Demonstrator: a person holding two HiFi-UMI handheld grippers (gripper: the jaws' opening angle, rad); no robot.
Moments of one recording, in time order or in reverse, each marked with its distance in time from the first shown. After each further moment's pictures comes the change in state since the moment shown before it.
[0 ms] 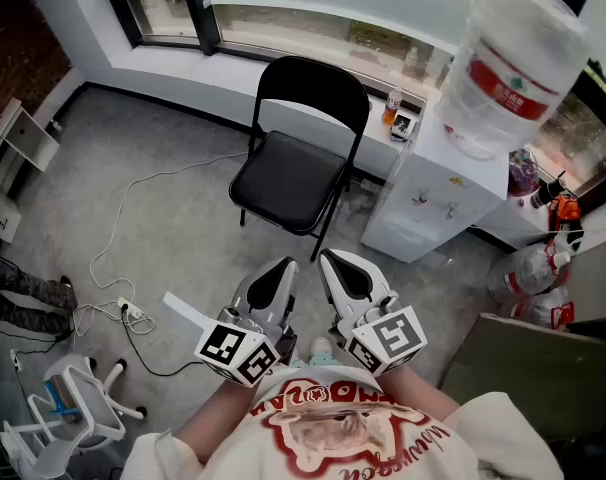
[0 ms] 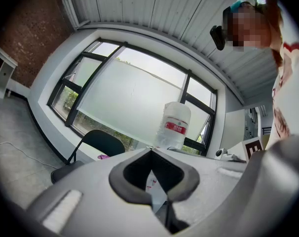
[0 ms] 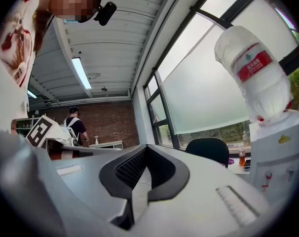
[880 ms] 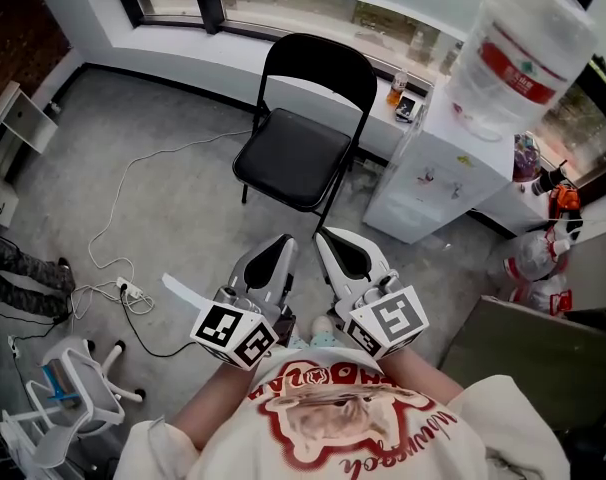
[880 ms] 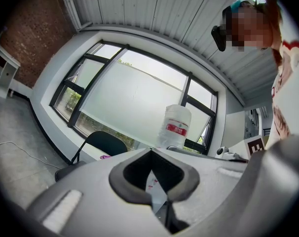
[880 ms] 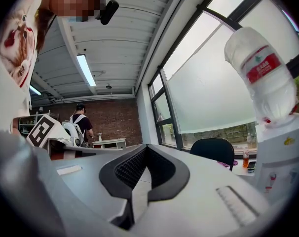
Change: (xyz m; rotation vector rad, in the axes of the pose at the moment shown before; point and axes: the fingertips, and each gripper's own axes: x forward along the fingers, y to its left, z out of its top) left arm -0.030 0.011 0.009 -0.005 -0.011 0.015; right arm 0.009 0.038 -0.002 -0.044 0.018 0.036
